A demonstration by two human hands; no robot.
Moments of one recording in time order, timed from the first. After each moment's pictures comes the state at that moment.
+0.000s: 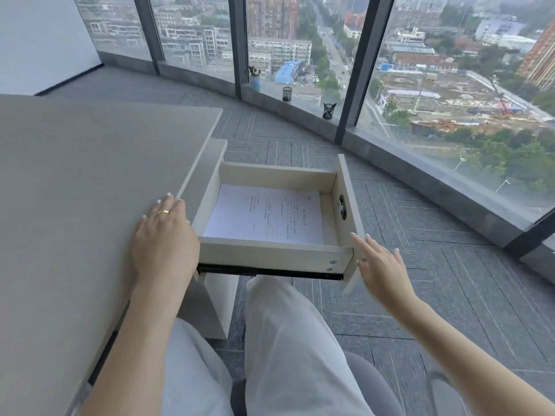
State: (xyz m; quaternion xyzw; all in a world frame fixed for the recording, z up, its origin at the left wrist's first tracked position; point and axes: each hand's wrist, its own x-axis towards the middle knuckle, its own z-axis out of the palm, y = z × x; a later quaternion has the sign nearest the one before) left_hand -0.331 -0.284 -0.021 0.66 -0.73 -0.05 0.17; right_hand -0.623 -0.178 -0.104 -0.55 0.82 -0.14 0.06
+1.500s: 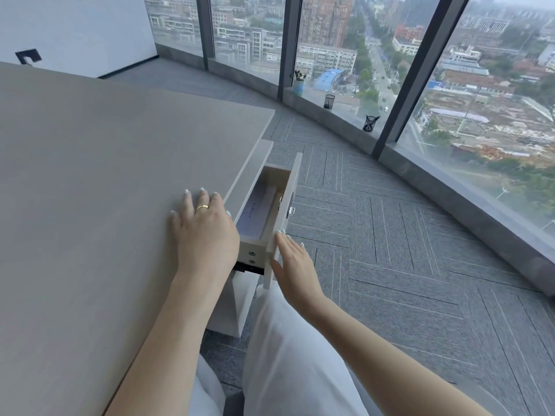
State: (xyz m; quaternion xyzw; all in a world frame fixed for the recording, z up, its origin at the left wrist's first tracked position) left_hand -0.324 -0.288 -0.015 0.70 -0.69 -0.09 0.17; right_hand -0.465 -0.275 -0.125 -0.69 0.67 -0.23 0.15
